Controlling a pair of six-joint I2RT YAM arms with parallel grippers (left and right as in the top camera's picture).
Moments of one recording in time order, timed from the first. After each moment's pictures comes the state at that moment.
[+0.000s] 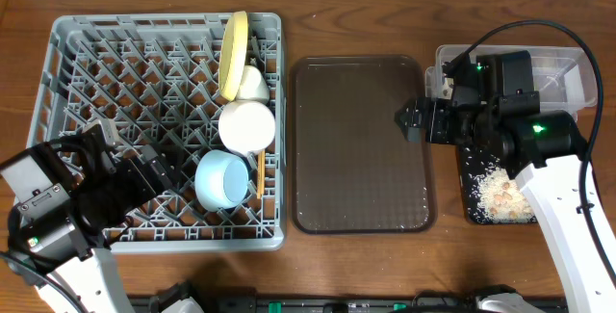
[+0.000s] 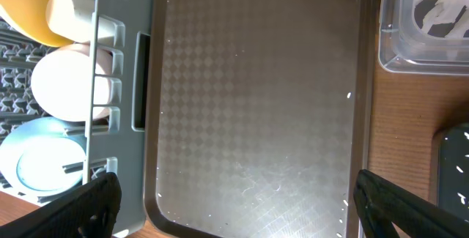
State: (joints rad) left arm 0.59 0.95 1.04 -1.14 0.64 -0.04; right arm 0.18 1.32 1.23 -0.92 -0.32 0.30
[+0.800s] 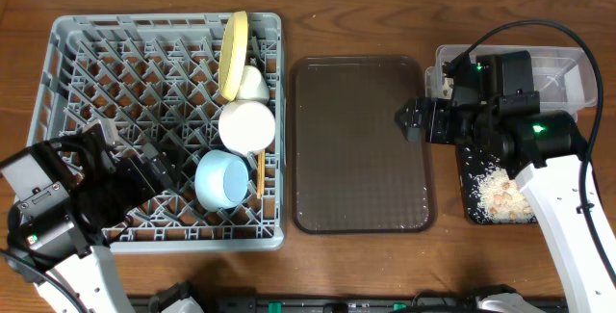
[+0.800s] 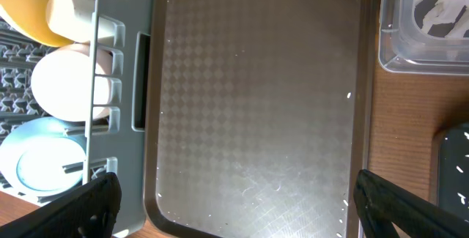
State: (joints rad) left arm 0.59 0.96 1.04 -1.14 0.64 -0.04; right arm 0.18 1.32 1.23 -0.92 -0.33 0.30
